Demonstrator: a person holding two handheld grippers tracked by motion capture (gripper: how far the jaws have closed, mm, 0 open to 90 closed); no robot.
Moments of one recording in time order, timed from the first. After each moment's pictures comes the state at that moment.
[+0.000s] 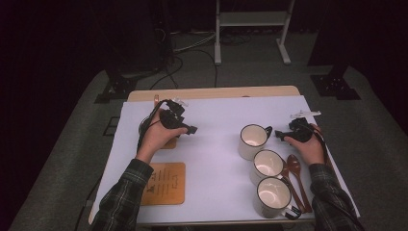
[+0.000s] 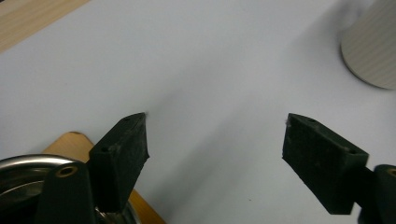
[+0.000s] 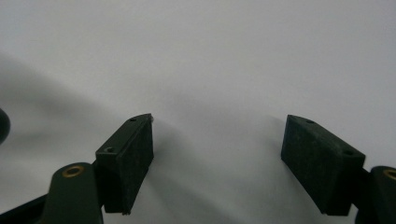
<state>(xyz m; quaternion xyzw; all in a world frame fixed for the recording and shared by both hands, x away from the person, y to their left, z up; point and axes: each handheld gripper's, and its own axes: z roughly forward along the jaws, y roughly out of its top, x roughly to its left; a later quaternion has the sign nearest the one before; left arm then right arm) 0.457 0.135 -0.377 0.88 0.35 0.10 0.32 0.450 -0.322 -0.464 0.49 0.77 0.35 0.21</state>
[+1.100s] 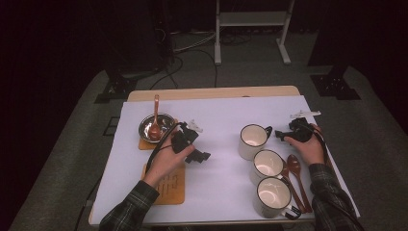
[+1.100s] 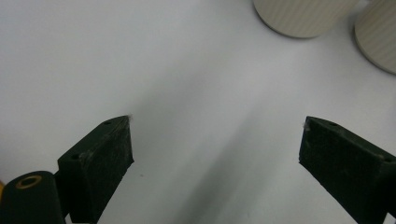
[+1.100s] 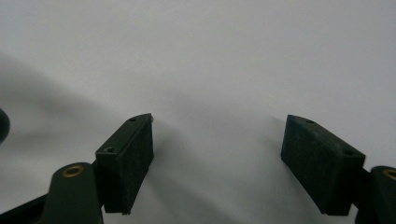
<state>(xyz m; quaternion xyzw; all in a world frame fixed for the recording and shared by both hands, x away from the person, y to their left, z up) 0.392 0.099 -0.403 0.90 0.29 0.08 0.32 0.450 -0.321 -0.464 0.49 0.77 0.35 0.21</state>
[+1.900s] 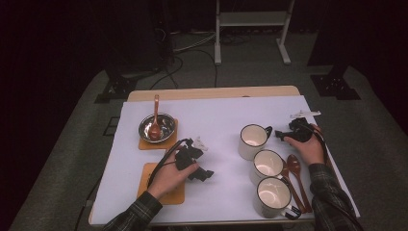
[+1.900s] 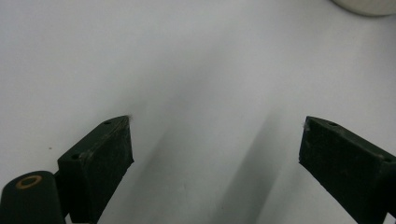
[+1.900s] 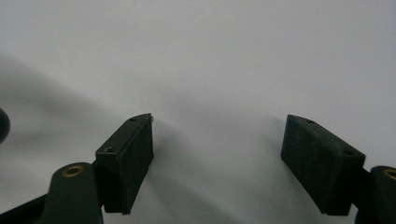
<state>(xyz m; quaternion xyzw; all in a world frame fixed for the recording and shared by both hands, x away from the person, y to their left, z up) 0.354 0.088 -0.433 0.91 0.26 0.06 0.30 0.450 -0.321 -0.464 0.49 0.77 0.35 0.21</state>
